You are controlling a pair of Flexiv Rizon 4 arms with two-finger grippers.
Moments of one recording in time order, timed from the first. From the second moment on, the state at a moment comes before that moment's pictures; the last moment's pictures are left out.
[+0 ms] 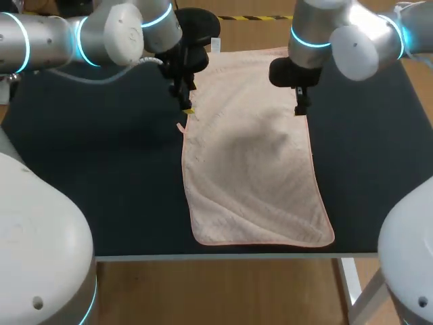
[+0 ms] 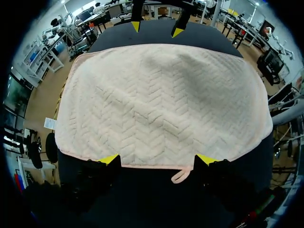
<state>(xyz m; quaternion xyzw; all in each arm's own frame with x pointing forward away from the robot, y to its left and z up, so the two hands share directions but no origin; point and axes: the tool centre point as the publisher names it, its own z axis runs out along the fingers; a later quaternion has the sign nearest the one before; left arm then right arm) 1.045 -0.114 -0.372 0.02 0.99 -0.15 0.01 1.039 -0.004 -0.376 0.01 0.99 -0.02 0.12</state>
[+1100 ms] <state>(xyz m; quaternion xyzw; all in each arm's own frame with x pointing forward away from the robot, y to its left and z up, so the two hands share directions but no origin) 1.039 -0.127 -0.419 0.04 0.99 -0.12 -0.01 1.033 -0.013 -0.420 0.02 1.00 0.01 0.07</state>
